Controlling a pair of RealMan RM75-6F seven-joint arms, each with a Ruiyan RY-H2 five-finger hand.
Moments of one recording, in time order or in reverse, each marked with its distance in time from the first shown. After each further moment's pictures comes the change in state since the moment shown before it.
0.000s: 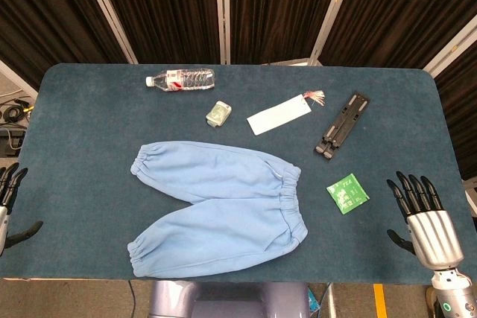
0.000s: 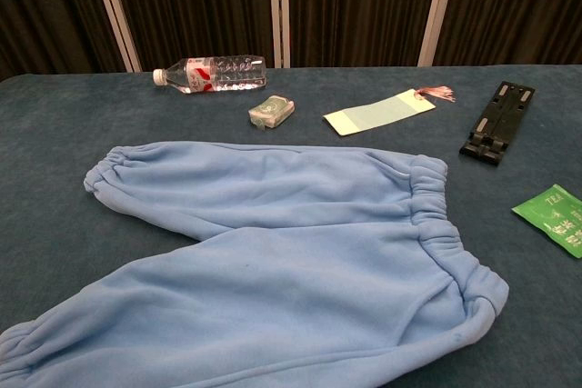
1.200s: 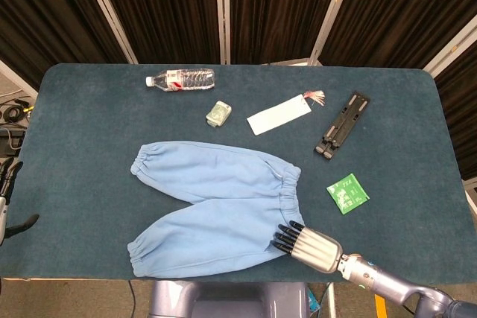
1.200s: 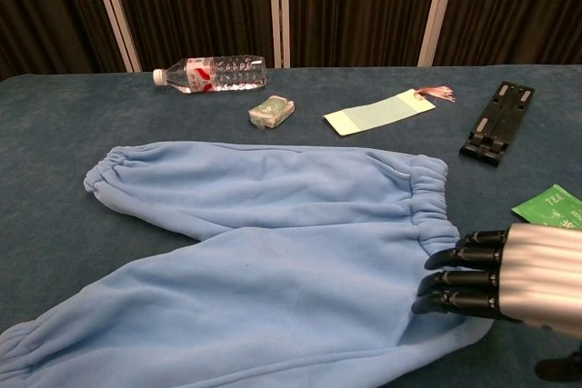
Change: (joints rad) left arm -0.027 -0.026 -0.040 0.030 -0.107 -0.079 0.033; right arm 0.433 -0.270 -0.157 0.270 -0.446 -0.460 -0.026
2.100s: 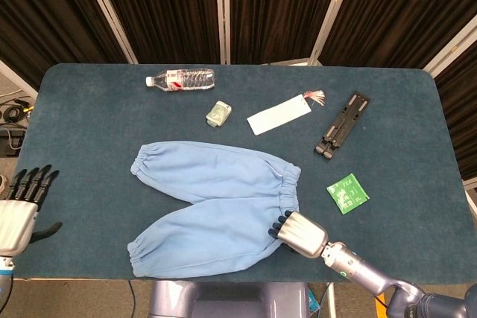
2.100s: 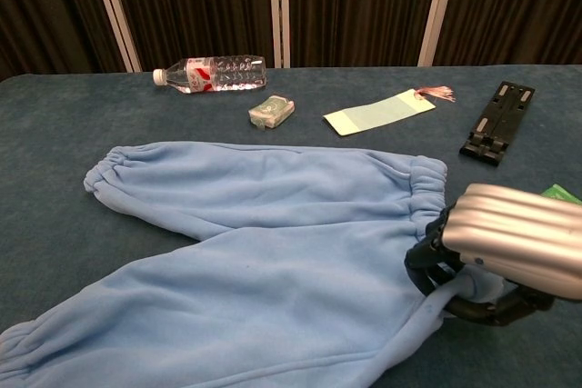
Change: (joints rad) left arm -0.045 -0.033 0.075 0.057 0.192 -0.028 -0.021; right arm 0.035 -0.108 0.023 -0.001 0.194 0.062 0.157
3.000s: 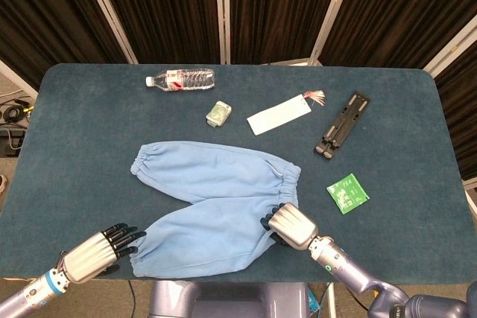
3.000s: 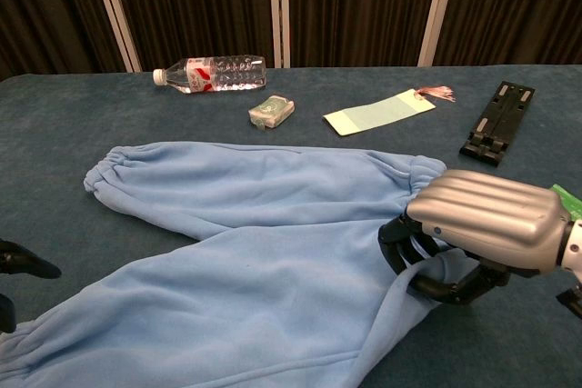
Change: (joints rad) left arm -0.164 -0.359 0.238 0.684 0.492 0.157 -0.263; right arm 0.020 0.010 0.065 -0.200 0.236 -0.148 -0.164
